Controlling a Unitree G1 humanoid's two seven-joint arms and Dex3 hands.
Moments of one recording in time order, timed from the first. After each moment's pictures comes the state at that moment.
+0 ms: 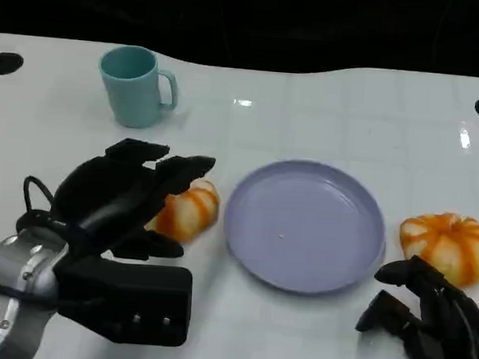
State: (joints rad) left arm -0.25 0.36 -0.25 -0.02 0.79 -0.11 -0.20; right arm -0.09 0.02 -0.21 0.56 0.42 -0.15 0.68
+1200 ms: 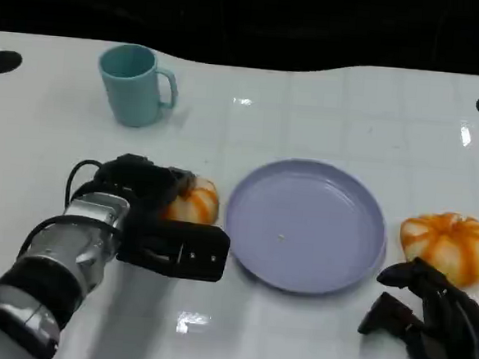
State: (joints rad) left arm -0.78 0.18 -0.56 1.03 0.86 -0.07 -0.01; right arm -0.07 0.02 -0.21 0.52 0.42 -0.13 0.68
